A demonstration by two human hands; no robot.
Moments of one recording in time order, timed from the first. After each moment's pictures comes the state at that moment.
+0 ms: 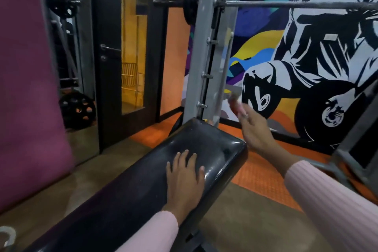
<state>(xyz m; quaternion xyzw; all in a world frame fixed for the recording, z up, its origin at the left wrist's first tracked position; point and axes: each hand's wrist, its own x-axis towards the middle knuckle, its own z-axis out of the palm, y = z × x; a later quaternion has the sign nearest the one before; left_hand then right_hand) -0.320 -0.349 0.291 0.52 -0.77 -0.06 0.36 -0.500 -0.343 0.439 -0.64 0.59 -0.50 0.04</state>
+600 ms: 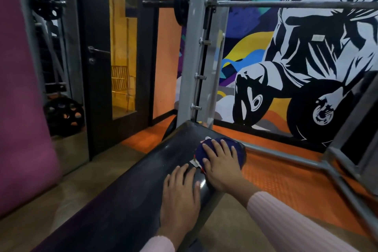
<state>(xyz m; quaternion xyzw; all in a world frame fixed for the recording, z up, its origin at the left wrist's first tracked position) -0.323 -0.359 0.261 0.50 -0.79 -0.02 0.36 -0.473 -0.378 0.325 -0.69 0.71 -0.11 -0.11</state>
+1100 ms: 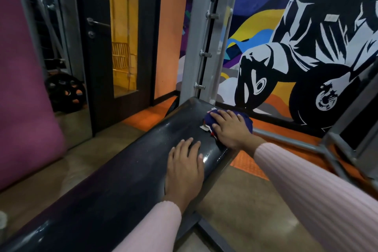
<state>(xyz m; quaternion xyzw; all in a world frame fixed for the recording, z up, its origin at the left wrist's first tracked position) -0.323 -0.359 0.254 0.49 -0.78 -0.02 0.38 -0.503 -0.416 0.342 -0.70 0.70 -0.08 -0.11</state>
